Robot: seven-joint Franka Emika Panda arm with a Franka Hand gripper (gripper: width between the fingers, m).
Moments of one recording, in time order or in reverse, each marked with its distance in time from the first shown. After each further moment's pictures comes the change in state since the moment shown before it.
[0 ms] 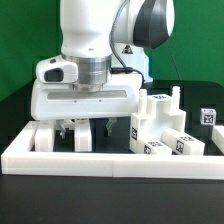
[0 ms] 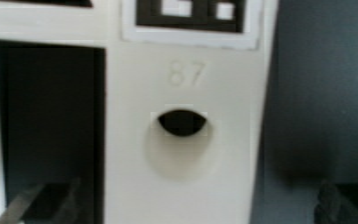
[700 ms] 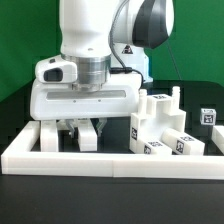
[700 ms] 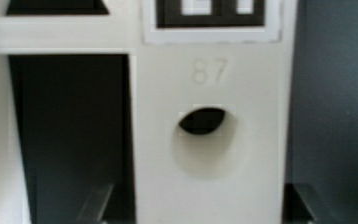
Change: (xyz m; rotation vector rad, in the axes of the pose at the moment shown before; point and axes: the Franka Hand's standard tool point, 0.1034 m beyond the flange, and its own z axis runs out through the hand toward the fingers) arm 0.000 0.000 0.000 0.000 0.000 -0.001
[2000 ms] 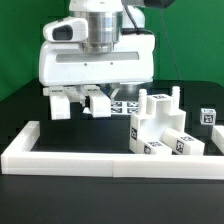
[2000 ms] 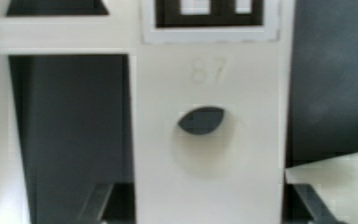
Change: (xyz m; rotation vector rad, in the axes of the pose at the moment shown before) arm 0.011 -0.019 -0.067 0.025 0.048 -0.008
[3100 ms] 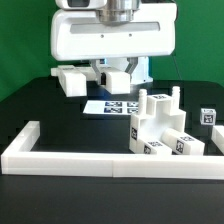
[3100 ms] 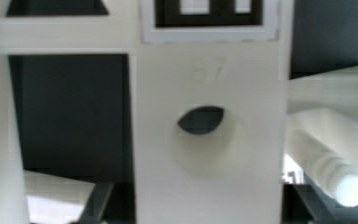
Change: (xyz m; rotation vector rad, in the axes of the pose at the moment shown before) arm 0.037 -0.024 -0.055 0.009 -0.010 -0.031
